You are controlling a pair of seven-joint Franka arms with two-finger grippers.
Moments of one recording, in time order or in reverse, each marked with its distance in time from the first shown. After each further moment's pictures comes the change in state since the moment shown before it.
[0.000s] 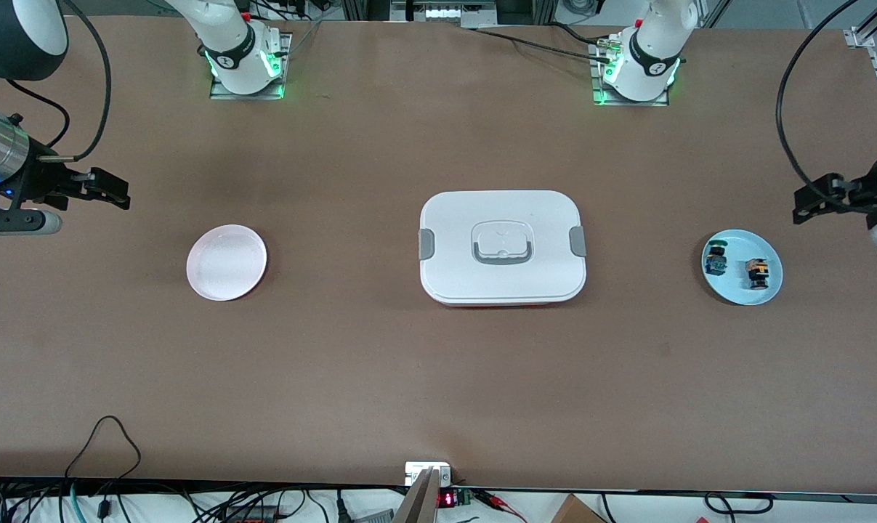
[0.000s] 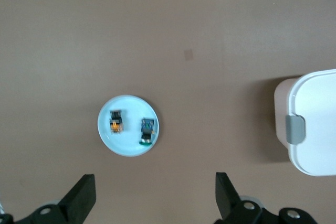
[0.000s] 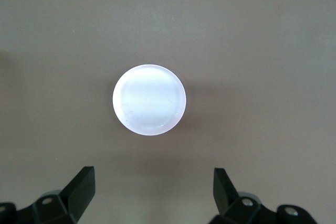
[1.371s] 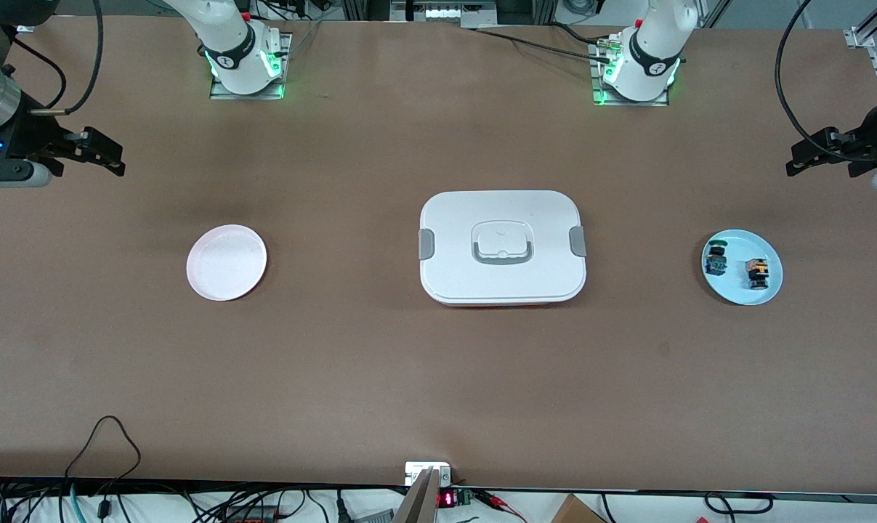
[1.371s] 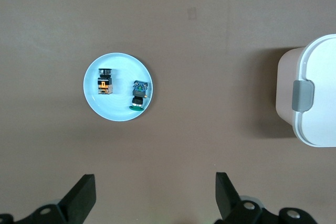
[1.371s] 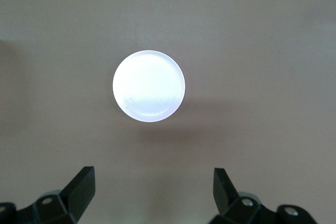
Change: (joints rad) left arm -0.123 -0.265 0.217 -0.431 -0.078 0.136 0.031; right arm 0.064 -0.230 -0.092 -0.257 0.018 0.074 -0.012
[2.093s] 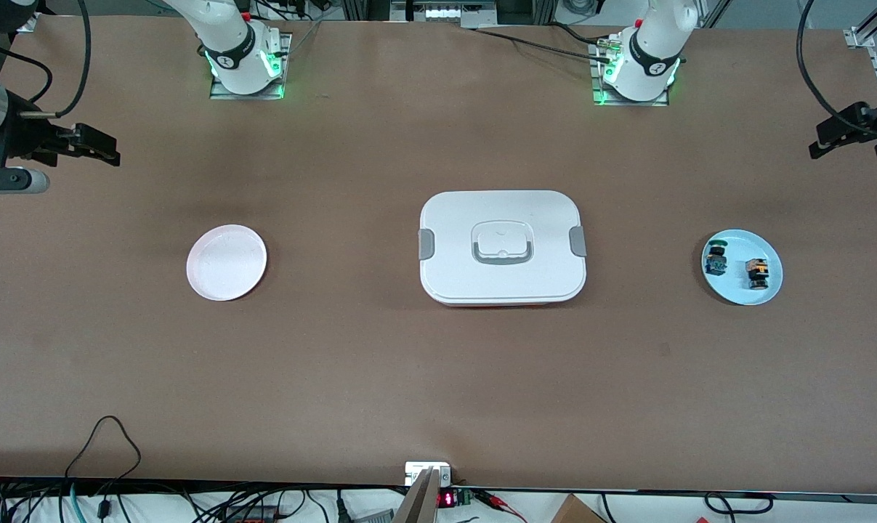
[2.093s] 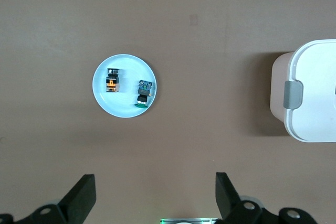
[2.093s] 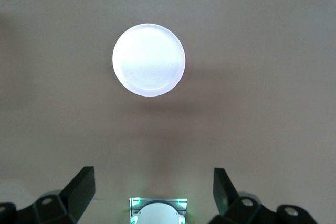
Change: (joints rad) left arm 0.005 -0.015 0.010 0.101 0.001 -0.092 -0.001; right arm 0.002 0.160 0.001 0.248 0.003 -0.237 -0.003
